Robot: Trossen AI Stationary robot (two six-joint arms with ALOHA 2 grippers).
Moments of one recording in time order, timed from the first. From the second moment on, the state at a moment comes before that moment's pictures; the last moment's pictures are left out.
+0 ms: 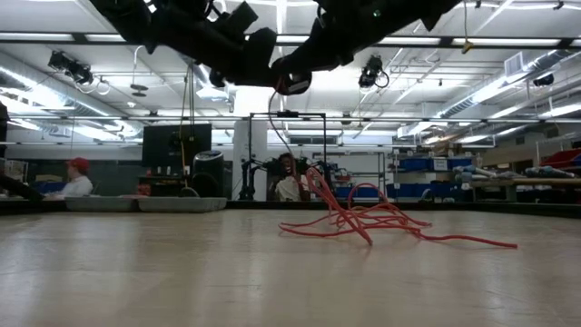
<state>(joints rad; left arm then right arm) 0.13 1.40 0.78 0.43 -0.50 0.08 0.02 1.57 1.08 0.05 0.12 -0.25</state>
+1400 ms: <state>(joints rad) 0.12 1.40 0.78 0.45 -0.32 -0.19 -0.02 1.57 1.11 0.05 0.12 -0.26</state>
